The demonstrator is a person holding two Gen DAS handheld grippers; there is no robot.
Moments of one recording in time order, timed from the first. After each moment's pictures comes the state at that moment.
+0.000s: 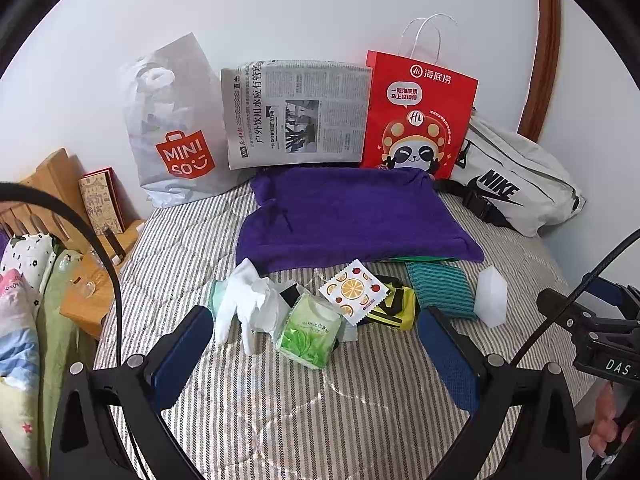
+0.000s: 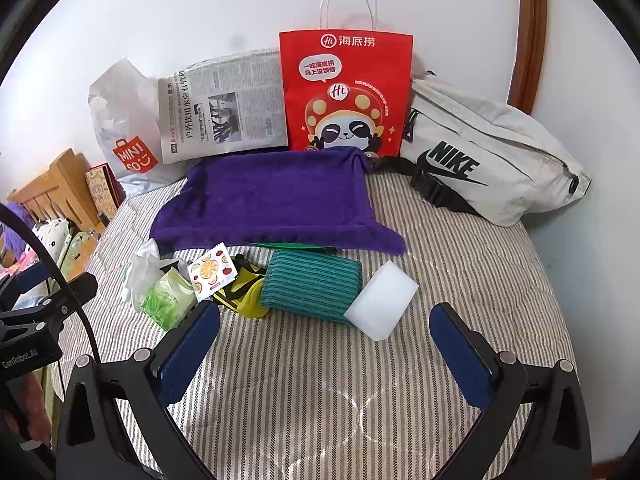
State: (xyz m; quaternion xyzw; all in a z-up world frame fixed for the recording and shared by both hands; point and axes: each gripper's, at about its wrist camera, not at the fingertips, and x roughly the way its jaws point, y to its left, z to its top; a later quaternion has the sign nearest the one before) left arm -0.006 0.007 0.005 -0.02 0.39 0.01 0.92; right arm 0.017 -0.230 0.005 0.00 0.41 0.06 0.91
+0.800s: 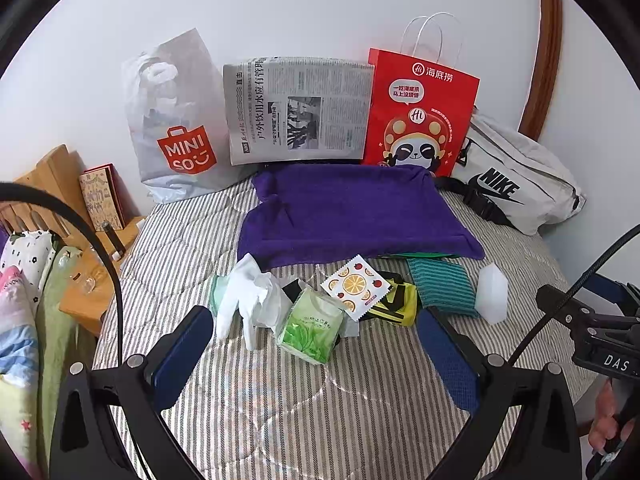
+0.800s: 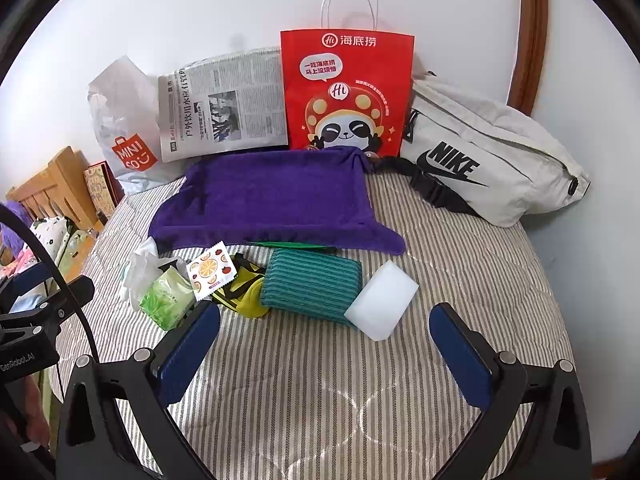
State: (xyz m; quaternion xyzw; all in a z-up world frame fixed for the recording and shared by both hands) left arm -0.009 0.006 0.005 -0.02 0.39 0.01 0.92; right arm 0.017 -0.228 0.004 -0.01 0.41 0.06 0.91
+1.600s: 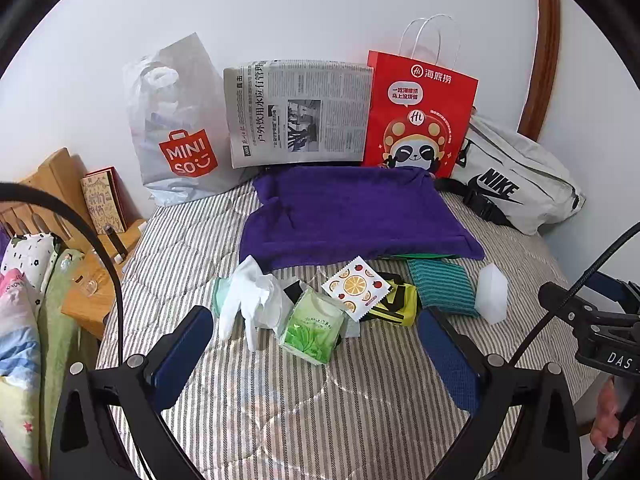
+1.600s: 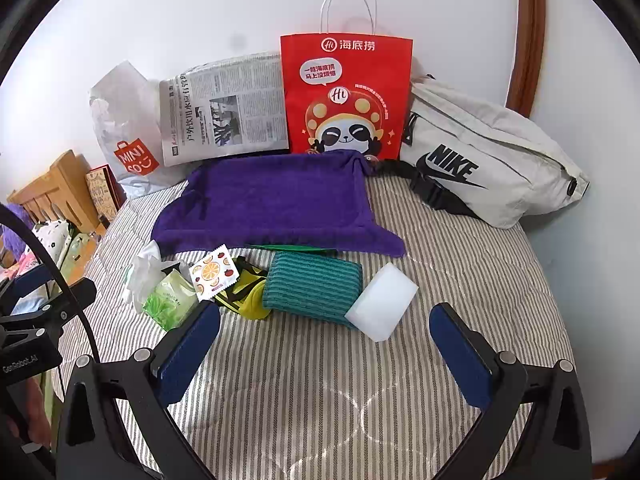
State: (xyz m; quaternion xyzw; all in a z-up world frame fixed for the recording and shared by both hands) left arm -0.012 0.005 0.008 -0.02 0.39 0.01 0.92; right arm 0.014 -0.229 0.006 0.00 0.40 0.06 0.91
